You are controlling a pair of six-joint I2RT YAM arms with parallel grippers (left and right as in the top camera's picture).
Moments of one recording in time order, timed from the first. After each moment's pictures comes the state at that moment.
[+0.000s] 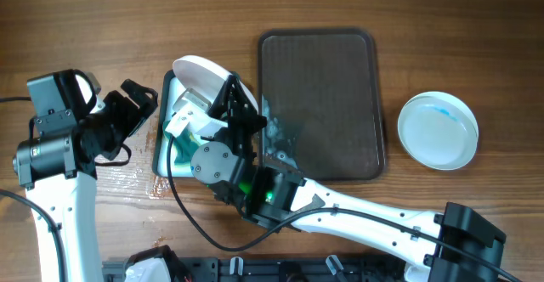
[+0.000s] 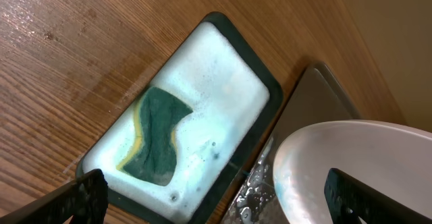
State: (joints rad) left arm 0.27 1.15 1.14 -0.99 0.30 -0.58; right arm 1.20 1.67 1.22 0.28 1.15 -0.75
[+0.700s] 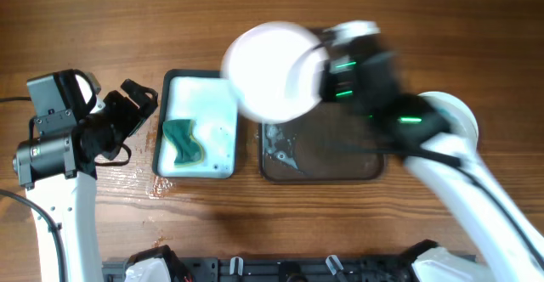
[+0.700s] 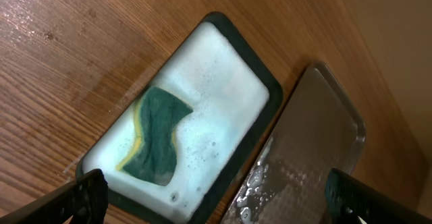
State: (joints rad) left arm 0.27 1.15 1.14 -0.99 0.30 -0.58; right arm 0.44 1.30 1.22 -0.58 0.04 0.52
